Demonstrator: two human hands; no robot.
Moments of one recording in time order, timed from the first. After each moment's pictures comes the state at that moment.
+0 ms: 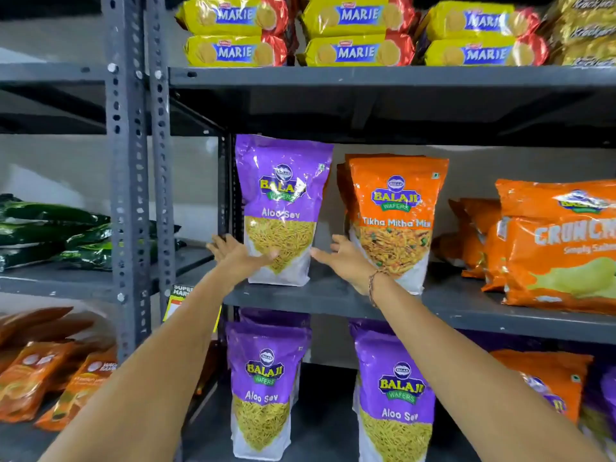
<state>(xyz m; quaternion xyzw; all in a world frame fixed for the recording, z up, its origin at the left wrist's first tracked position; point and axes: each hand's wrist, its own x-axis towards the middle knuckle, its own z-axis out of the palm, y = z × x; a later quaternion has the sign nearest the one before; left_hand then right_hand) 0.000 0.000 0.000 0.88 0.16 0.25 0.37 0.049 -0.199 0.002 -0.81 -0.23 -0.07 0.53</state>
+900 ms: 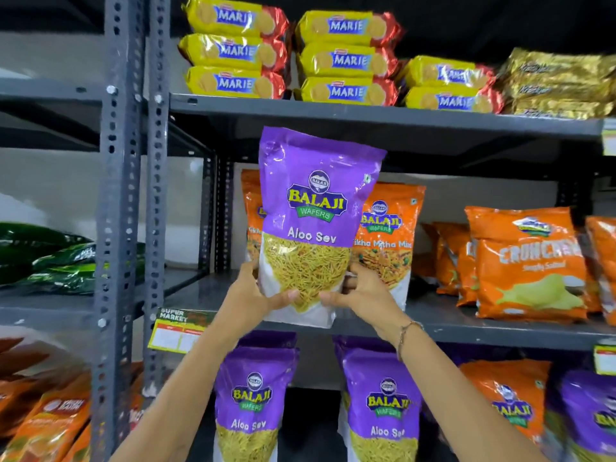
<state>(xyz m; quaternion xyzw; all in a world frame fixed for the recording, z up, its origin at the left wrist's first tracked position) -0.067 -0.029 -0.021 0.77 -0.11 0.27 0.56 -0.034 -0.235 -0.004 -0.75 -0.28 -0.13 0.59</state>
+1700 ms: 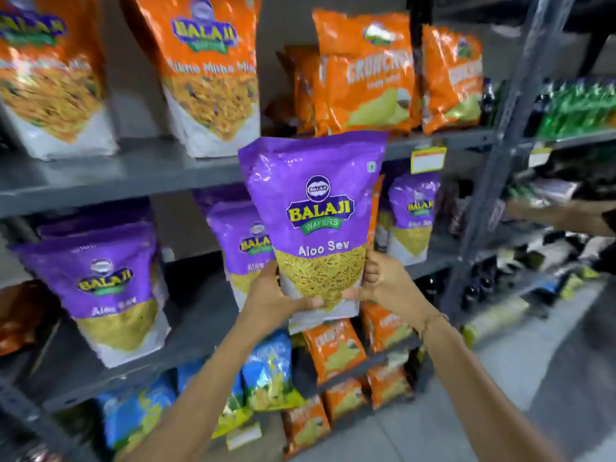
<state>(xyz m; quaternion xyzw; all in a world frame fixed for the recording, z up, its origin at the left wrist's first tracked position) -0.096 -0.238 -0.222 0.80 -0.22 0.00 0.56 -0.153 -0.454 -0.216 -0.79 -0.01 -0.11 0.60</state>
